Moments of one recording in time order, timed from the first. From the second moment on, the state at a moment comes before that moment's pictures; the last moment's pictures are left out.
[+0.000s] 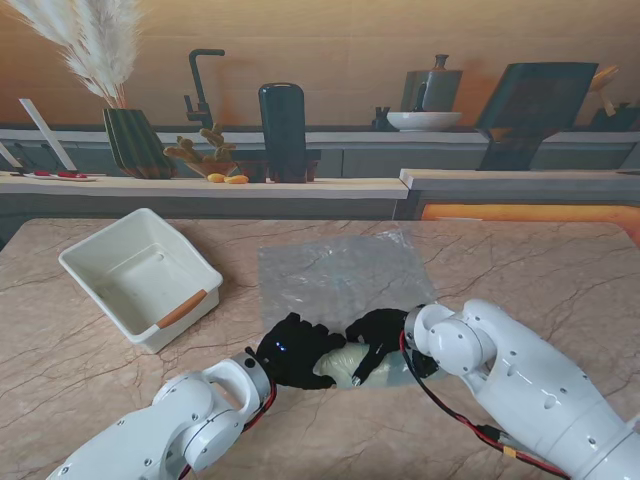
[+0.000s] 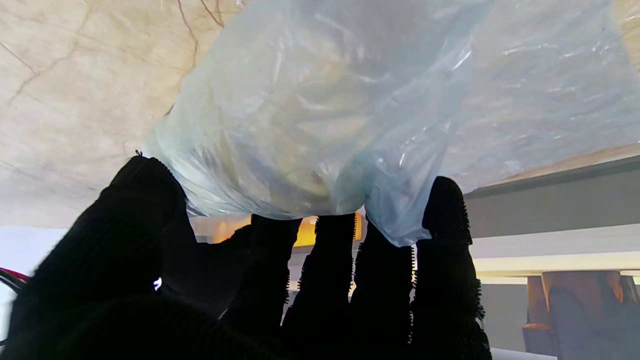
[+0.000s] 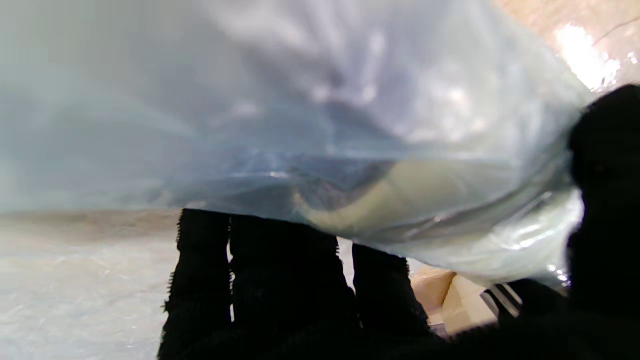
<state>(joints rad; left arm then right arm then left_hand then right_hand) 1.43 -1.03 -0.79 -1.74 1.16 0.01 -0.11 -1.20 -0.99 0.86 -1.45 -0.67 -0.09 0.56 0.62 -0.38 0.37 -0.05 0.47 0.13 0.41 0.47 0.70 0.23 0.30 0.38 0.74 0.29 0.52 0.47 0.44 0.27 1.05 0.48 0.36 -0.73 0.55 -0.18 0.53 0.06 0.79 0.47 0.81 0.21 0.77 0.55 0.81 0.18 0.85 0.73 0.33 0.20 1.08 0.76</state>
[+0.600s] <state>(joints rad) 1.25 -1.06 -0.71 -1.64 0.71 0.22 -0.26 -1.46 -1.02 1.17 -1.58 -0.78 -0.19 0.28 0.68 -0.41 0.34 -0.11 0.51 0.13 0.60 0.49 0.83 0.24 0.37 0.38 0.83 0.28 0.63 0.46 0.49 0.27 1.10 0.48 0.50 -0.48 0.52 -0.05 0.50 -0.03 0.48 0.60 0.55 0.24 0.55 0.42 0.60 0.18 0.47 0.60 0.20 0.28 0.63 0.75</state>
